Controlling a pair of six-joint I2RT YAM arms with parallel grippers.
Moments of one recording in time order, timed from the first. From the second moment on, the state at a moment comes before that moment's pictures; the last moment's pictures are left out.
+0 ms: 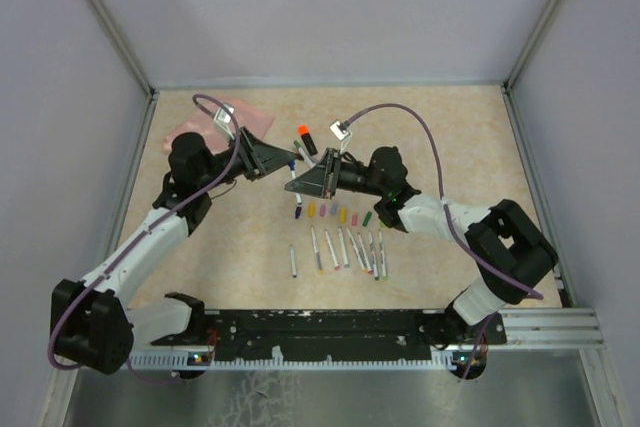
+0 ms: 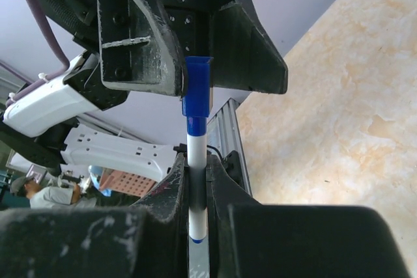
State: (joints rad) left arm -0.33 1.14 0.78 0.31 0.63 -0.97; right arm 0.69 1.54 0.80 0.88 -0.70 1.02
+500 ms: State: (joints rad) left arm -0.36 1.16 0.78 0.34 0.66 -0.99; right arm 0.68 1.54 0.80 0.89 -0.73 1.04
